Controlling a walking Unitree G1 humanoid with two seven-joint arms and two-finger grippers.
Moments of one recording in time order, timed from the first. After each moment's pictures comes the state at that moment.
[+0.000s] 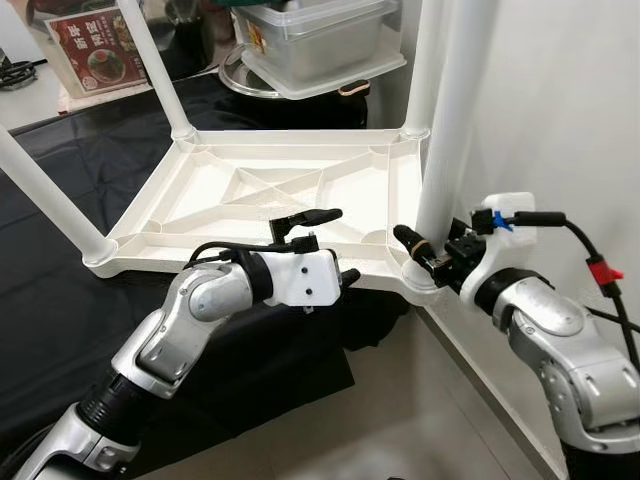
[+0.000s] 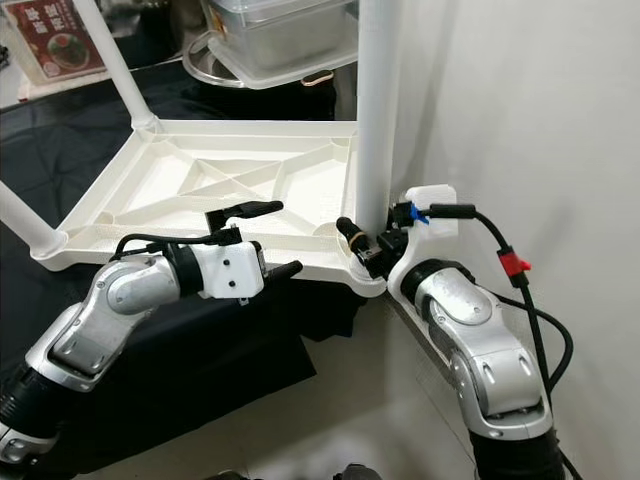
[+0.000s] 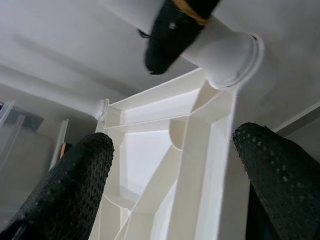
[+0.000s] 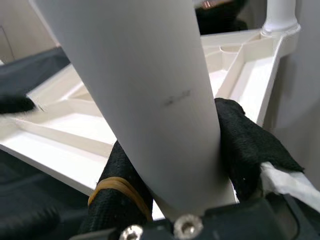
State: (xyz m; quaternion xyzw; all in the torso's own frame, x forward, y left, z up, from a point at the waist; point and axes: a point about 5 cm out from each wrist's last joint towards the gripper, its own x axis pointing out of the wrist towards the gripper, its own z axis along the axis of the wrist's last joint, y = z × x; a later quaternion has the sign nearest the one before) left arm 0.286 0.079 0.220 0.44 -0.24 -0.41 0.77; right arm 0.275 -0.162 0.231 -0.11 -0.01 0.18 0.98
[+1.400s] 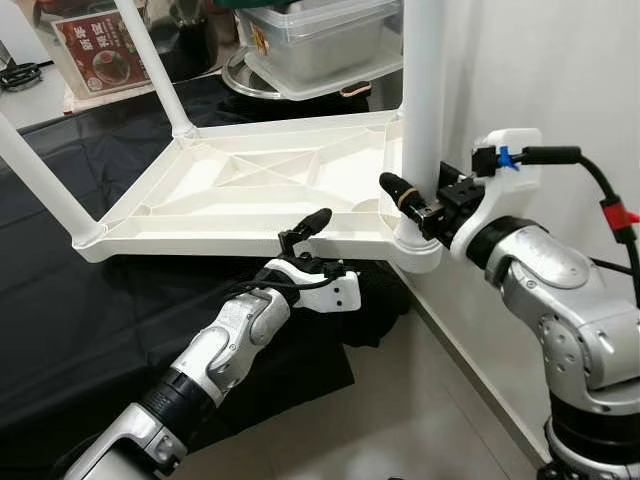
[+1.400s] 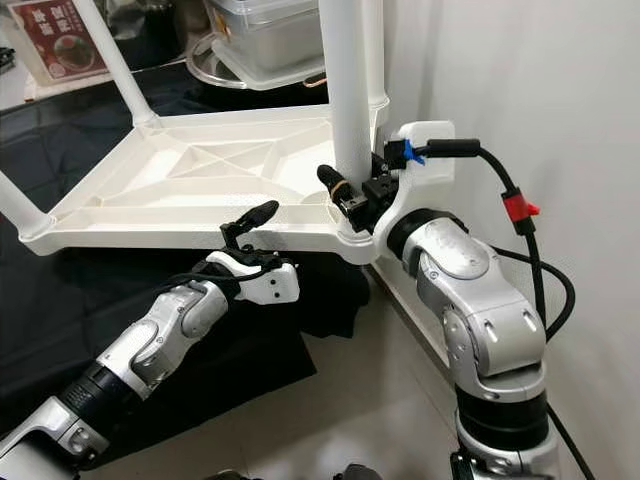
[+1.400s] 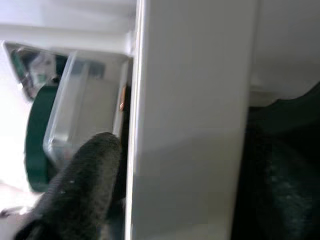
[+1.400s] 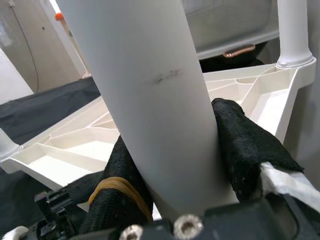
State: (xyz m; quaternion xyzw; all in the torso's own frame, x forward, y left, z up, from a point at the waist) left arm 0.322 0.058 0.164 0.55 -0.24 -0.19 0.77; right arm 0.281 -0.140 0.281 -0.09 -0.06 0.20 0.97
